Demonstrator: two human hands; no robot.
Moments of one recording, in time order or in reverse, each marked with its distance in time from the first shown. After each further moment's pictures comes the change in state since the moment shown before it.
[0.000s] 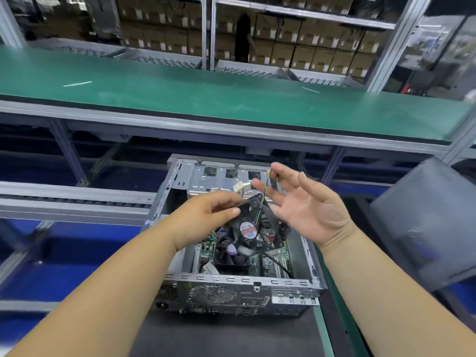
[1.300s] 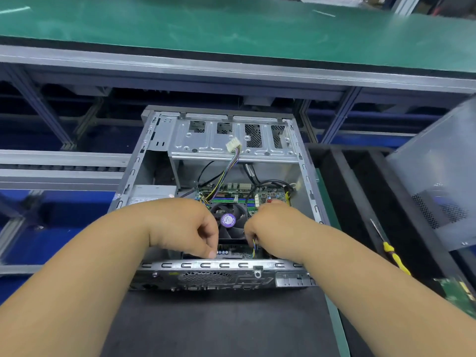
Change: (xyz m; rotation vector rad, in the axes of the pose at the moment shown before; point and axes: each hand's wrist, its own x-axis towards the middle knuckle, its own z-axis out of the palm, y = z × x) left_hand 0.010 -0.038 0.001 0.553 -0.594 -0.327; right_hand 0.006 0.088 -0.040 -2.183 -0.385 0.537
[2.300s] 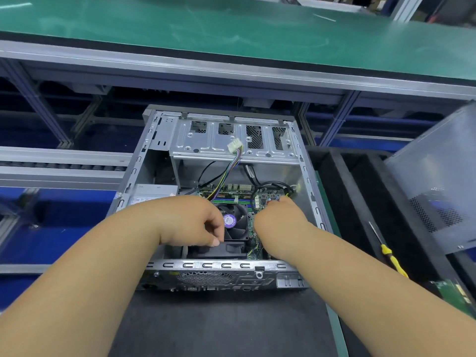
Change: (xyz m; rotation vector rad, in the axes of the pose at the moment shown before) left_hand 0.006 0.003 0.000 0.076 0.079 -0.051; right_hand 0.003 -0.009 -0.004 -0.264 -0.080 0.180
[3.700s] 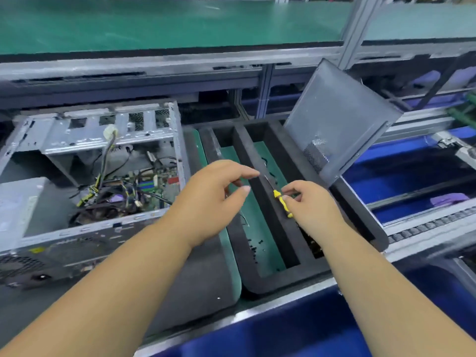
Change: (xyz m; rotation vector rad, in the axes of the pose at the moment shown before) left_hand 0.045 0.239 0.104 -0.193 0.687 0.505; right_hand -0.206 0.133 0.186 1.094 0.575 0.771
